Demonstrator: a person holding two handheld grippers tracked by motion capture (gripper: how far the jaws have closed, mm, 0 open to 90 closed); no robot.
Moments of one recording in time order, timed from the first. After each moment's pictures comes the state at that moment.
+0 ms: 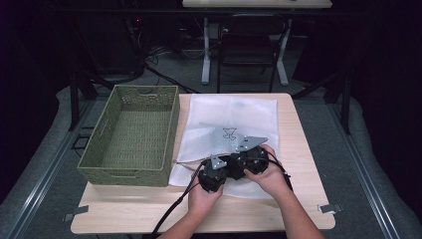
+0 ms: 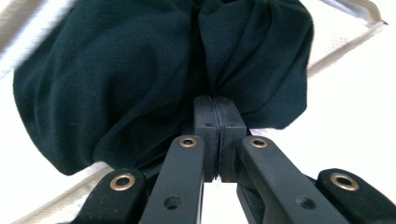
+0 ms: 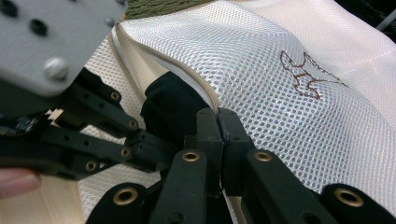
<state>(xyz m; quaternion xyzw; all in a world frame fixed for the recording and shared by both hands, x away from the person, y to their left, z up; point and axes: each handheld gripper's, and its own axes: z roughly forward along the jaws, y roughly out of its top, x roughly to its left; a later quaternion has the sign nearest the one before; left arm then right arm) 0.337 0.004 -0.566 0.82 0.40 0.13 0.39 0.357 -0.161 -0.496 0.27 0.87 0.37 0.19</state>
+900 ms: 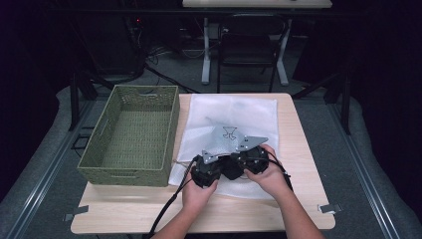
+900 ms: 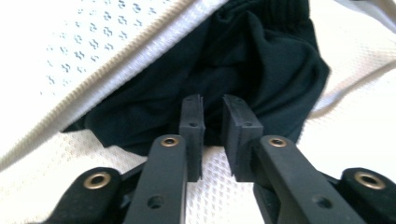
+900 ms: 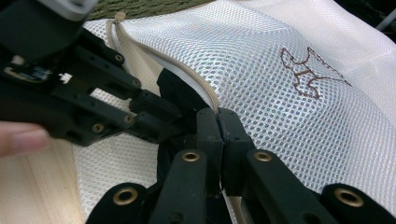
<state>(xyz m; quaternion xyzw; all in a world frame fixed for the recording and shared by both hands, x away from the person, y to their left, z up) 0.343 0.022 -0.562 0.81 0.42 0.13 0.39 0.358 -0.162 -0.496 0.27 0.87 0.37 0.19</state>
